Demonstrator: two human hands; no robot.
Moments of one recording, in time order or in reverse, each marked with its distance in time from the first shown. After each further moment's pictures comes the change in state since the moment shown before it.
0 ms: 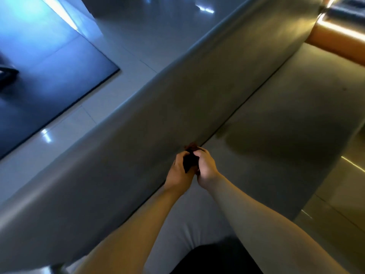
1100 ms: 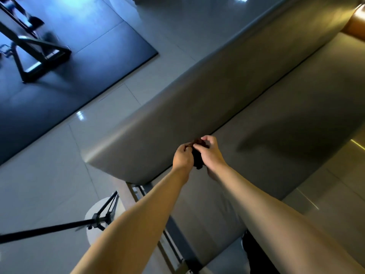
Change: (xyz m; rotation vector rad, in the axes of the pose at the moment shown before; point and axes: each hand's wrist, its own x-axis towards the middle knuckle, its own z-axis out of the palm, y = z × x) left_hand -0.231 -0.014 -0.130 -0.388 0.197 -0.390; right_hand -0.230 0.125 0.058 -0.377 -0.159 -0.225
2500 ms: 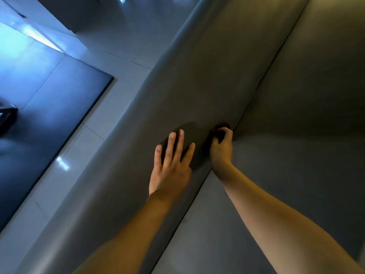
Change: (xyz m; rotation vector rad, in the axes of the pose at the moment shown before) left_hand 0.300 0.030 0.066 1.723 0.405 1.355; right_hand 0.352 0.014 -0.044 0.197 0.573 -0.072
